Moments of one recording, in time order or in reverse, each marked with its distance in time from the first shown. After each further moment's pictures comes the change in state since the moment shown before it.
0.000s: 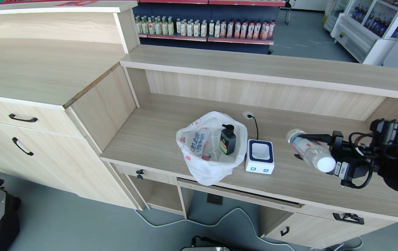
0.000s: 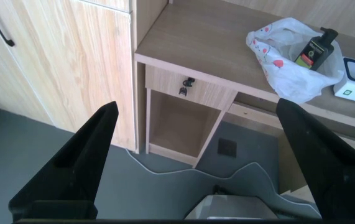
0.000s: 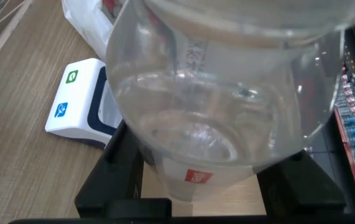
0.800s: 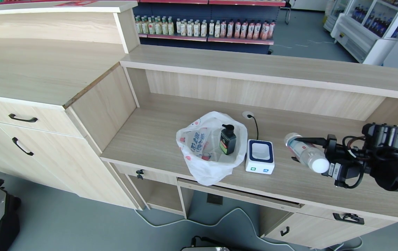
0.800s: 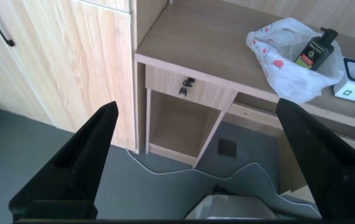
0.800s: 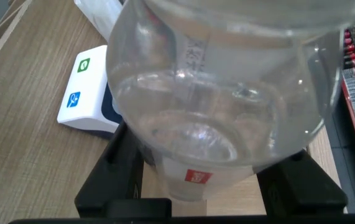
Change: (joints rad) left arm 0.000 0.000 0.000 0.000 0.000 0.000; right arm -0.003 0.080 -0.046 -0.003 -0.003 -0.002
